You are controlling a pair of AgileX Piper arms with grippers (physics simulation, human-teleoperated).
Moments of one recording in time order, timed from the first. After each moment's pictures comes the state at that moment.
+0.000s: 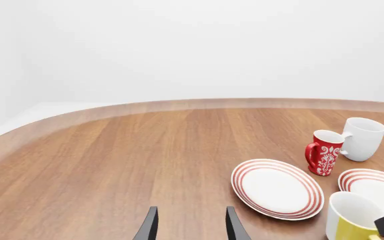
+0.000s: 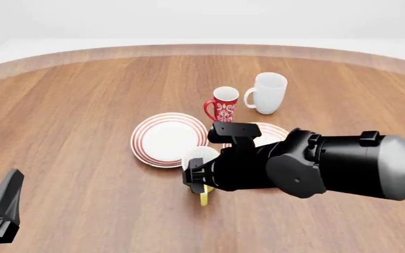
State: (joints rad) left arm 0.00 0.00 0.00 0.00 0.00; right arm 0.85 1.53 -0.85 0.24 0.58
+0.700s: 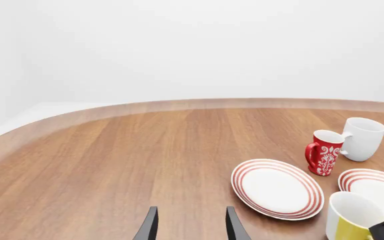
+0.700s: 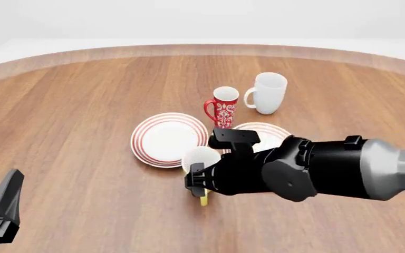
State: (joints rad) left arm 0.00 0.00 0.00 0.00 0.00; right arm 0.84 1.58 -0.83 0.19 0.60
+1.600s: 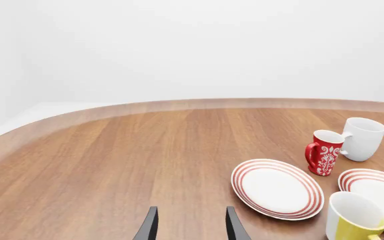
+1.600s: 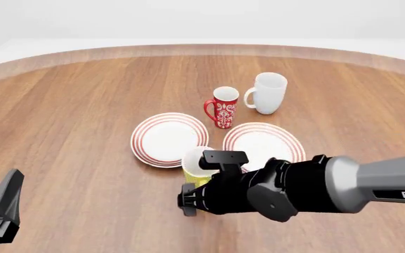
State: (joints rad) left arm 0.00 0.00 0.00 0.00 0.00; right arm 0.90 1.68 -0.78 0.08 0.66
